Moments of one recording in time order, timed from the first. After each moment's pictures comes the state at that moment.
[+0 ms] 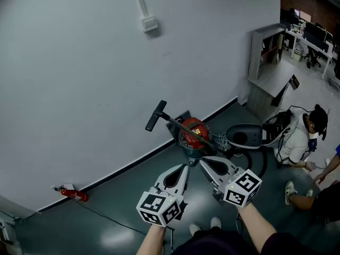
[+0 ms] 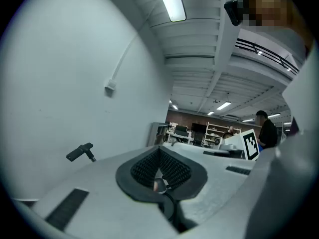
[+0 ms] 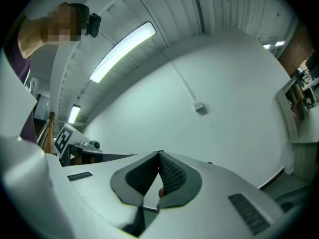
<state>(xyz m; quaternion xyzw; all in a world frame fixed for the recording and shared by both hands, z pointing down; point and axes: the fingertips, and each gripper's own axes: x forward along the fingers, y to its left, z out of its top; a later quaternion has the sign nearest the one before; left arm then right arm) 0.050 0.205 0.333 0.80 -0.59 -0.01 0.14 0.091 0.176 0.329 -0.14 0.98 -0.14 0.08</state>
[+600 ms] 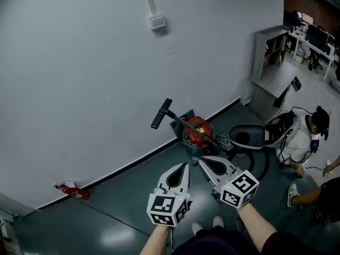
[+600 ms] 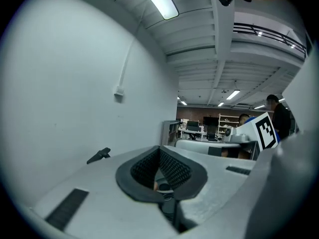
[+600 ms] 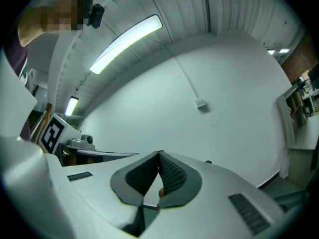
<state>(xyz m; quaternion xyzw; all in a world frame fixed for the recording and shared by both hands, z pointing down) 0.017 0.220 0.341 0.76 -0.65 0.04 0.10 0.056 0.194 0.336 -0.16 0.98 -0.12 0.05</state>
